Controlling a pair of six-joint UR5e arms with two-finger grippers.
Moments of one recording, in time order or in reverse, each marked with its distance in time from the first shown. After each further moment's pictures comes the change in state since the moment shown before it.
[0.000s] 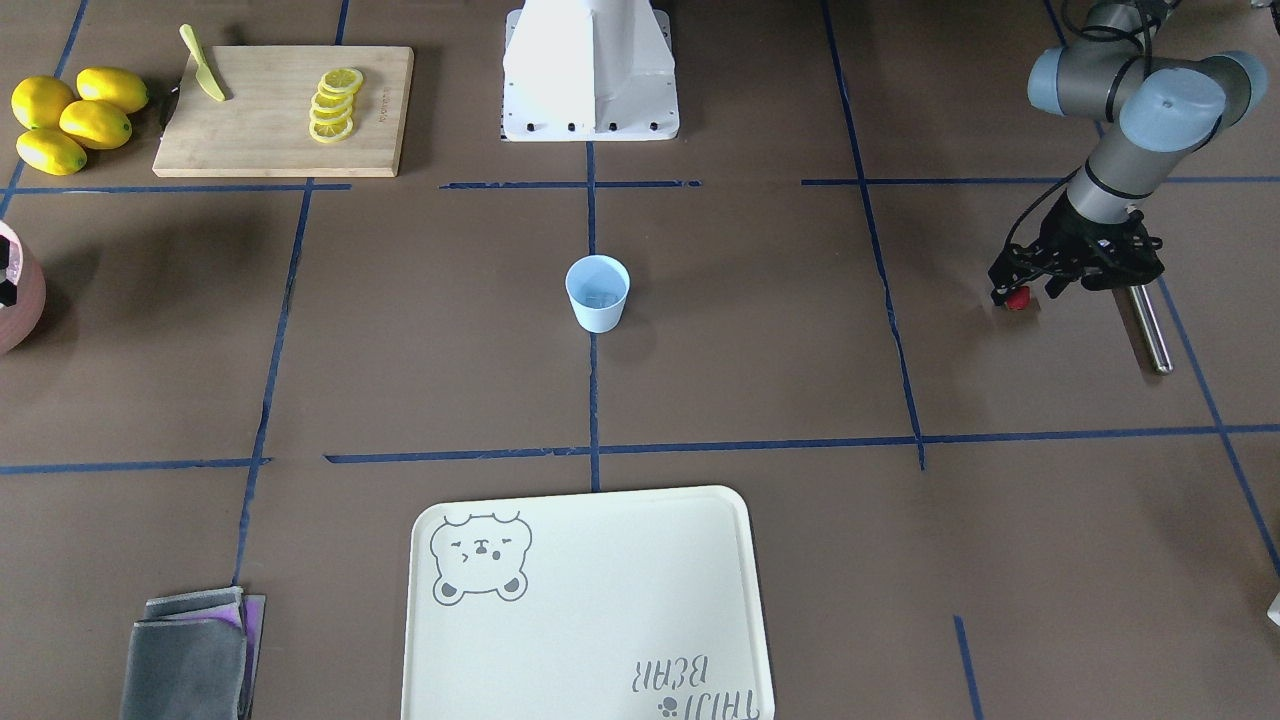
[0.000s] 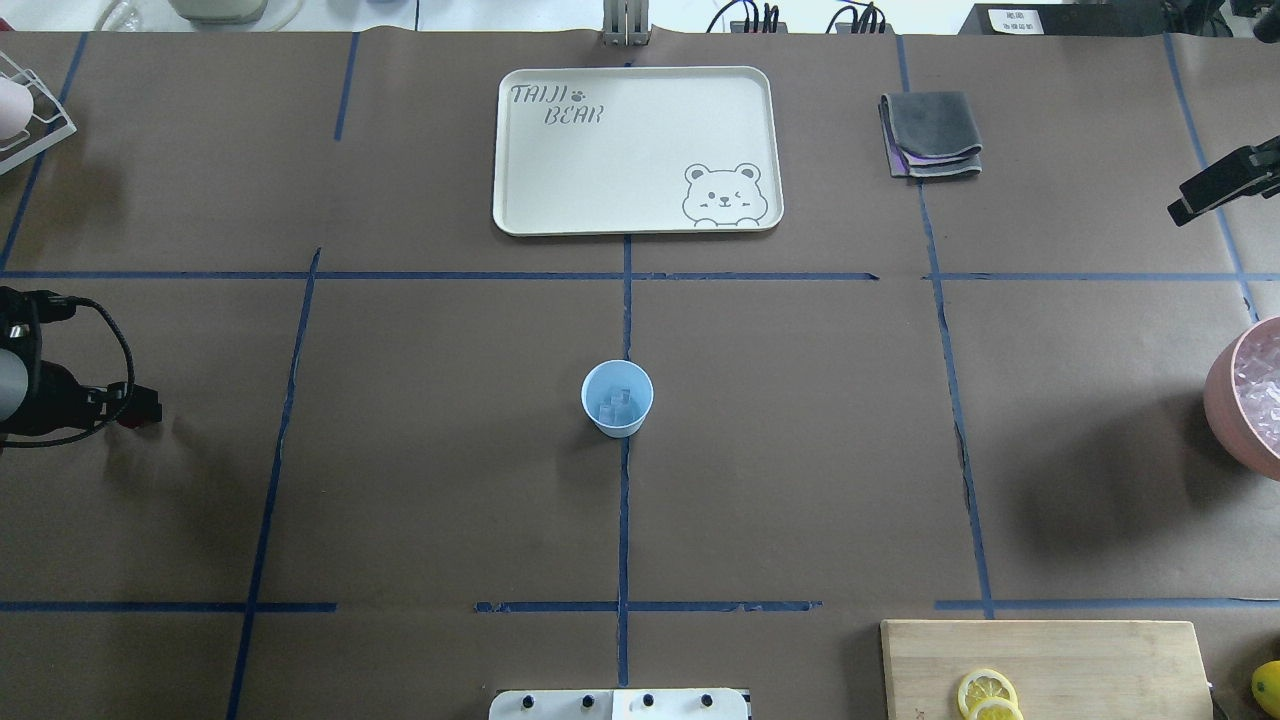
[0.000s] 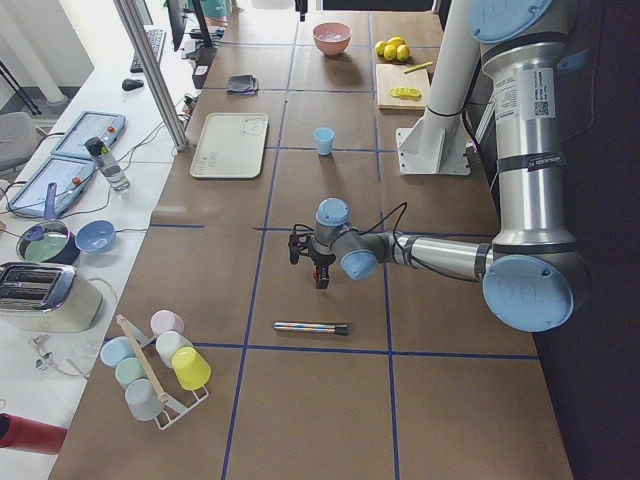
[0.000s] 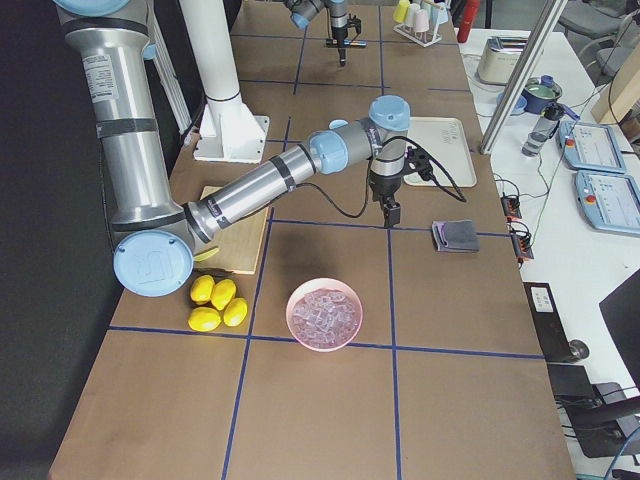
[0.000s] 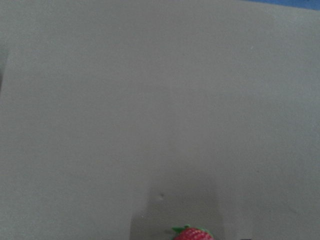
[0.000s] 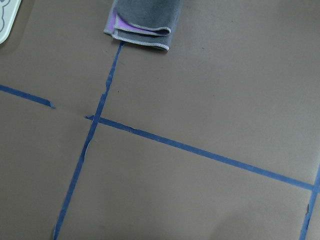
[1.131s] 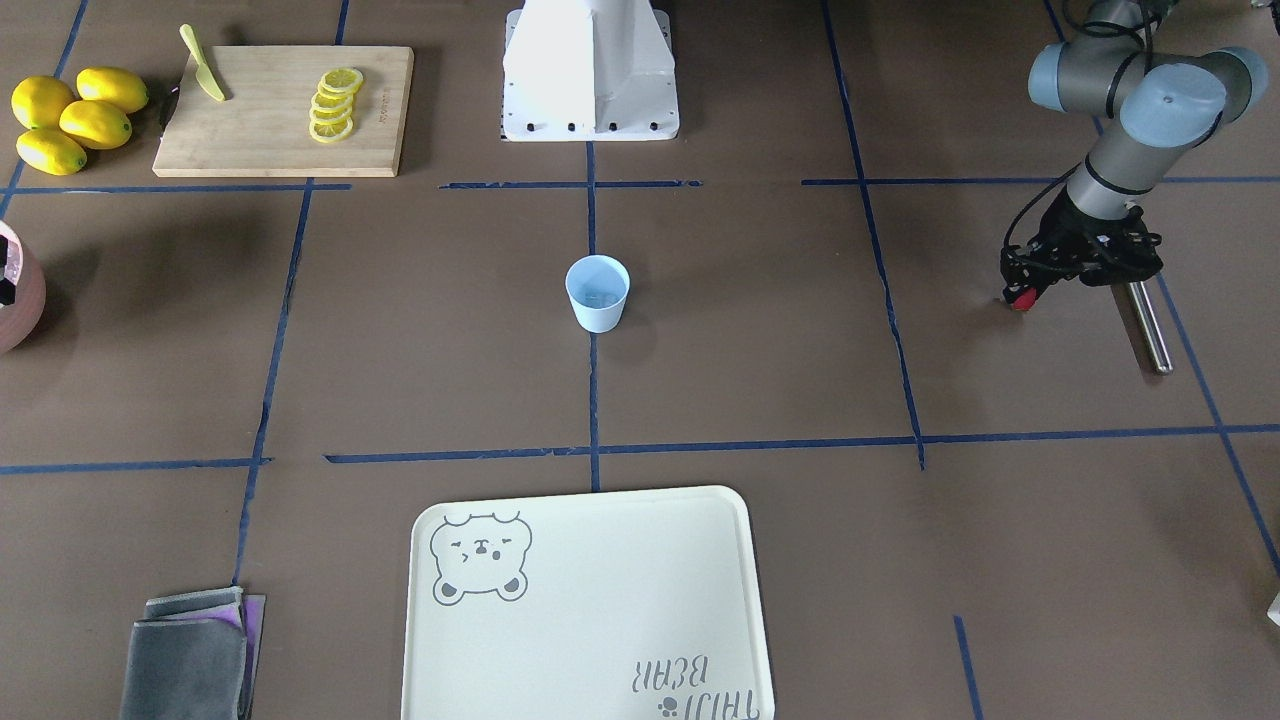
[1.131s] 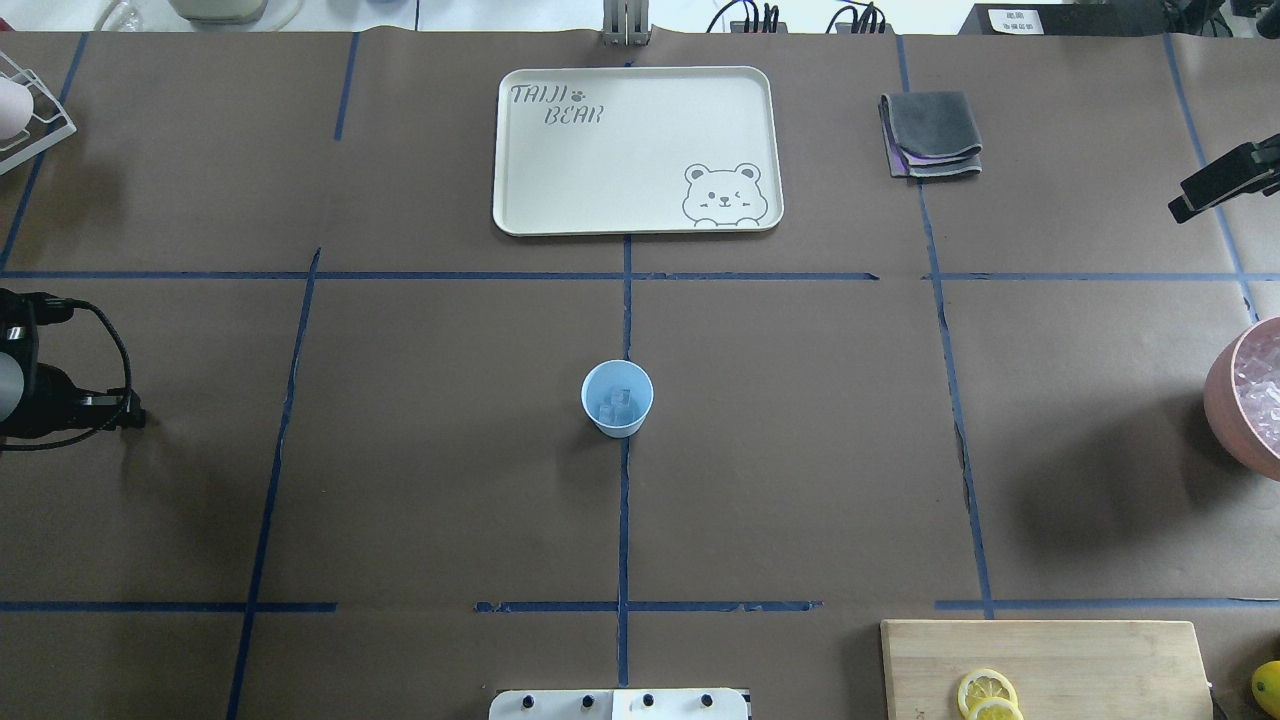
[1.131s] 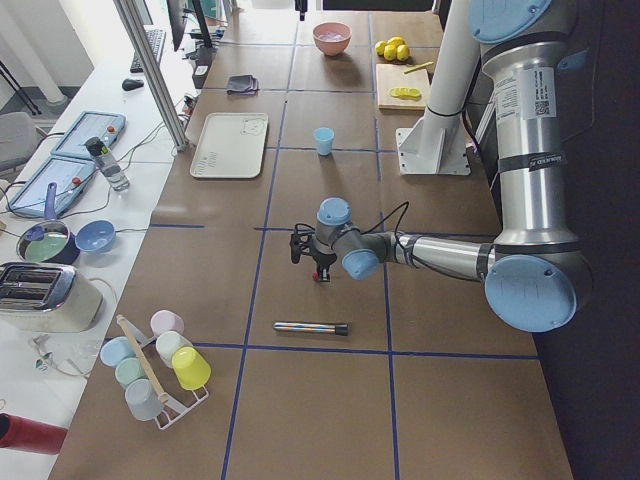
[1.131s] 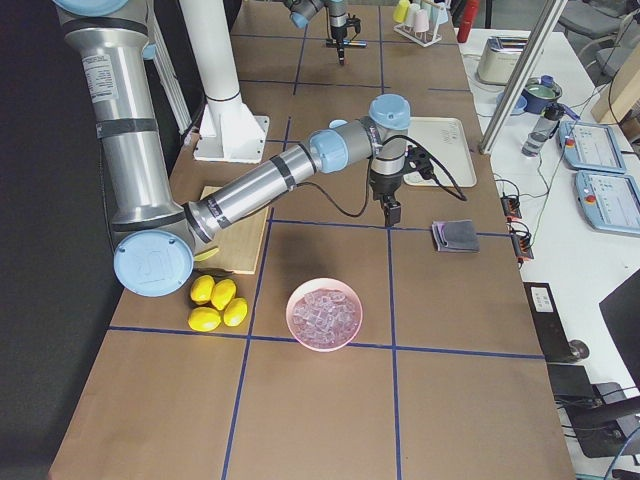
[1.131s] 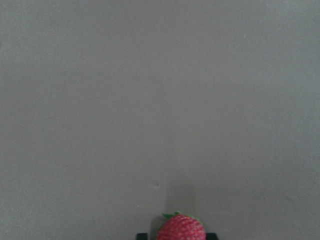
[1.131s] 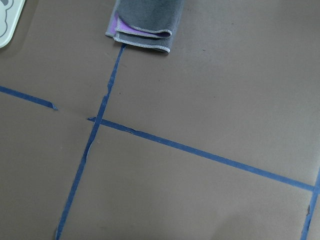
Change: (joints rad) left arm -0.002 0.010 -0.013 0.002 -0.003 0.009; right arm 0.003 0.002 0.002 0.000 0.005 0.001
